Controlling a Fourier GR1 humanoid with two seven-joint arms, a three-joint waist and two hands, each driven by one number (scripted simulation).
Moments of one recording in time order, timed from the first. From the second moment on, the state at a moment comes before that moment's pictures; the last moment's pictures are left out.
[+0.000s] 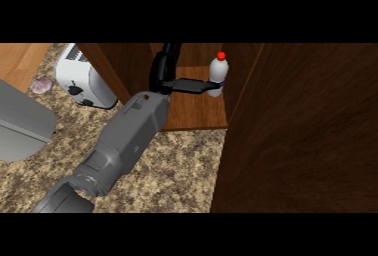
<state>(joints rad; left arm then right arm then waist) -1.10 0.00 -0.22 -0.30 0.60 0.20 -0.69 0.31 -0.32 0.46 -2.48 -0.01 -0.14 0.12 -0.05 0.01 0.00</state>
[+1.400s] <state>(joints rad) -0.21 0.24 -0.47 -1.45 0.56 0.29 -0.44 0.17 -0.35 0.68 -2.48 0.03 -0.08 0.39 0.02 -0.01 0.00</state>
